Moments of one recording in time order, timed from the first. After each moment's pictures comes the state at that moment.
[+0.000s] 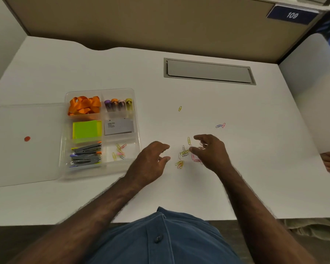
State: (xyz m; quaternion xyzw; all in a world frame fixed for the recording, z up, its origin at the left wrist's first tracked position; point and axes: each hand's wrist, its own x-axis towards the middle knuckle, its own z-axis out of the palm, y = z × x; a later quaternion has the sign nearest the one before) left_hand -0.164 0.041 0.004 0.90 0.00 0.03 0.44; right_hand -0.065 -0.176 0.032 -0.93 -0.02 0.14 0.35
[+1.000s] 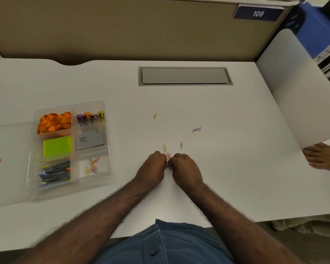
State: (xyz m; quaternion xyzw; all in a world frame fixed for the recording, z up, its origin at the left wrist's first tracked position) left_hand -0.099 -0.060 -0.033 0.95 0.01 -0.12 0.29; right_hand -0.072 -0.208 -0.019 -0.96 -0.21 0.14 0.13
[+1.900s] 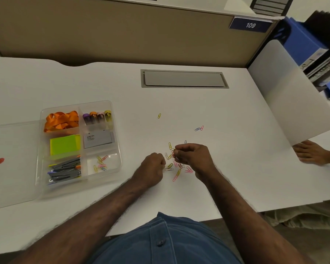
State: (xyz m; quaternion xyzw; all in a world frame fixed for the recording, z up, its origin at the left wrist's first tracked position) left_hand -0.125 -0.022 -0.020 0.93 0.00 -0.10 0.36; right_hand -0.072 -0.201 0.021 -0.73 0.12 0.20 0.64
